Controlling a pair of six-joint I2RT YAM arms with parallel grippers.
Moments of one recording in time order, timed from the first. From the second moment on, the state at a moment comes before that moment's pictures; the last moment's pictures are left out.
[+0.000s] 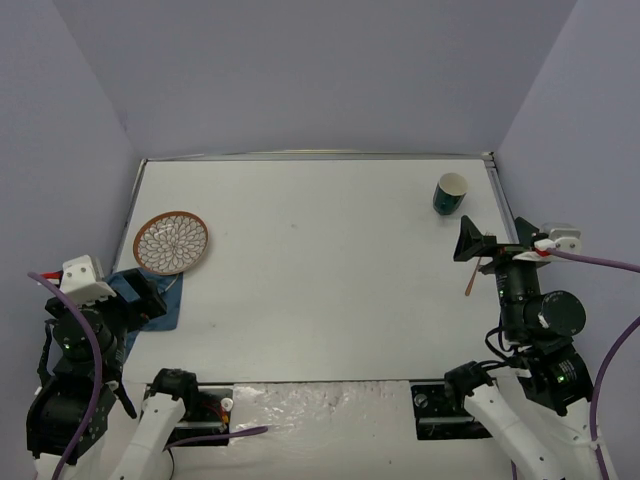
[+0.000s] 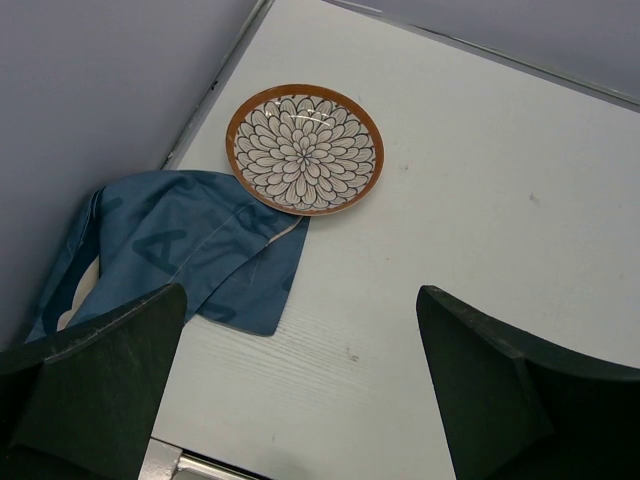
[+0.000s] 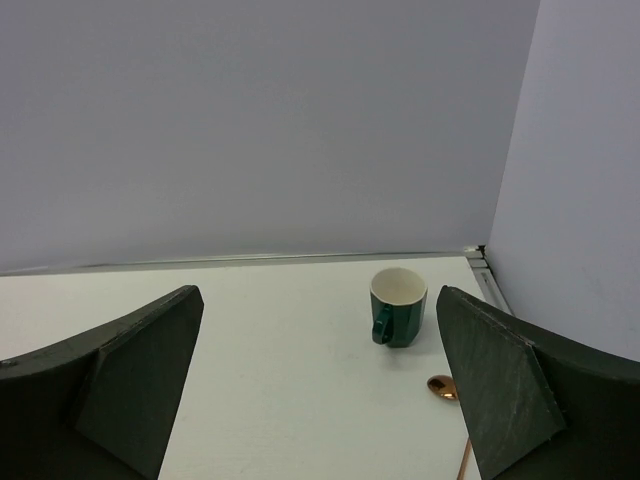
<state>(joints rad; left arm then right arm) -0.14 0.39 1.11 -1.05 -0.39 -0.27 0.39 0.43 0.89 -0.22 0.37 -0.01</state>
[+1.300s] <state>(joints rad) 0.33 1.19 0.89 -0.75 -0.46 -0.70 0.39 0.55 0.82 -0.29 0.13 0.27</state>
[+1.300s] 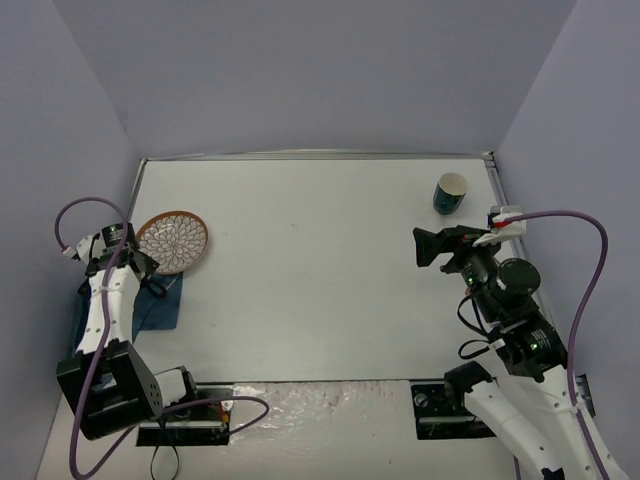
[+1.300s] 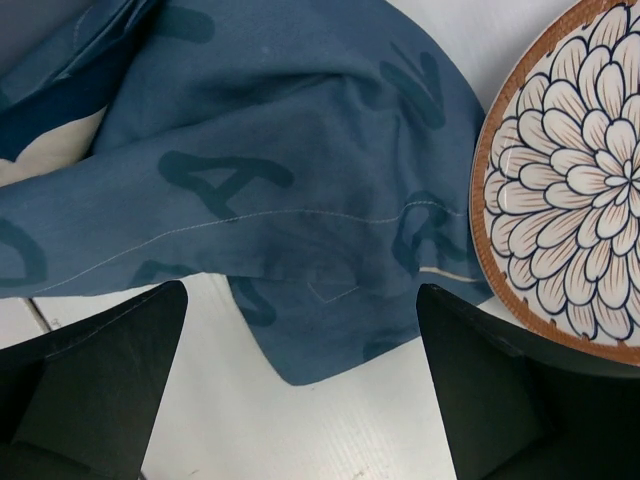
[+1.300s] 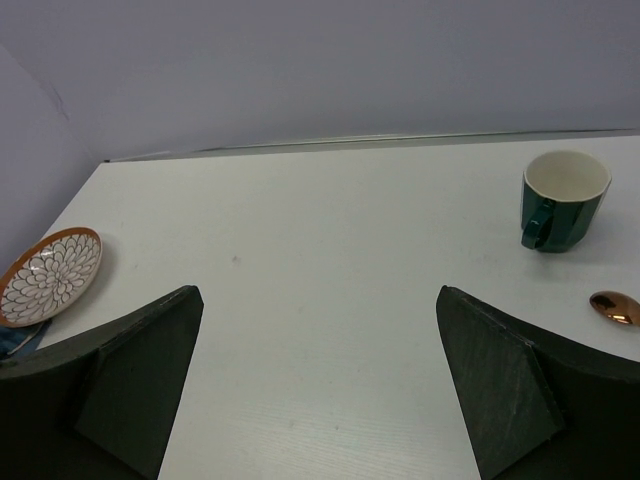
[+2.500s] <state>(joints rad) 0.34 1.50 0.89 -0.61 -0.46 -0.79 0.39 0.53 0.79 -0.30 0.11 0.26</state>
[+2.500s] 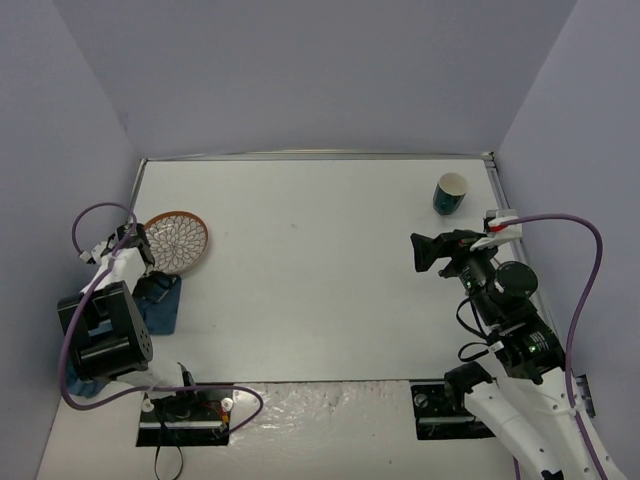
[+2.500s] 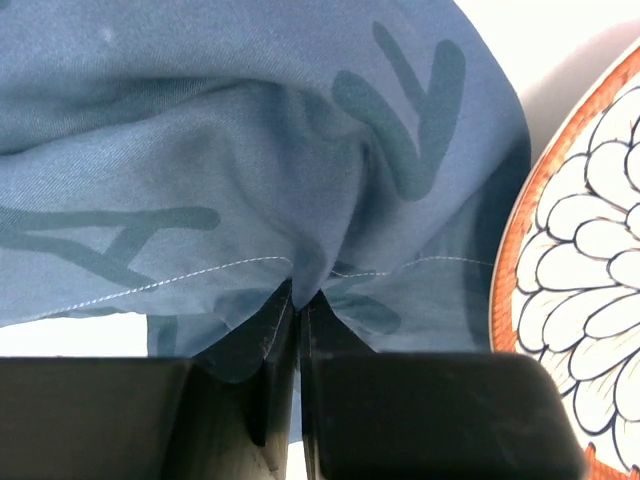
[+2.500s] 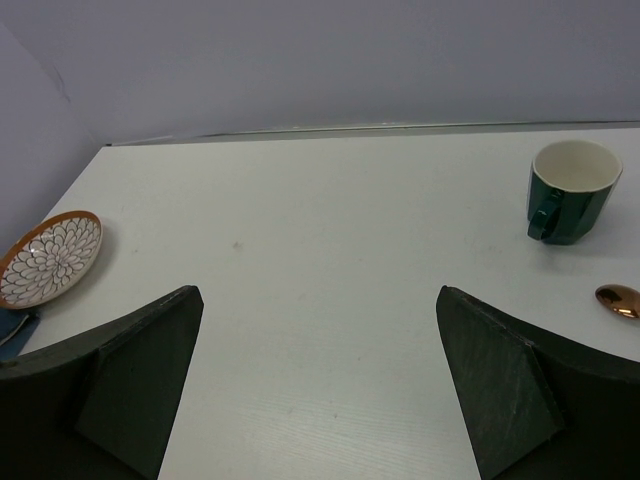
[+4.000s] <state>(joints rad) -0.82 1.51 1.67 -0.93 -0.11 -0.55 0.39 0.72 0.88 -0.30 0.02 0.34</state>
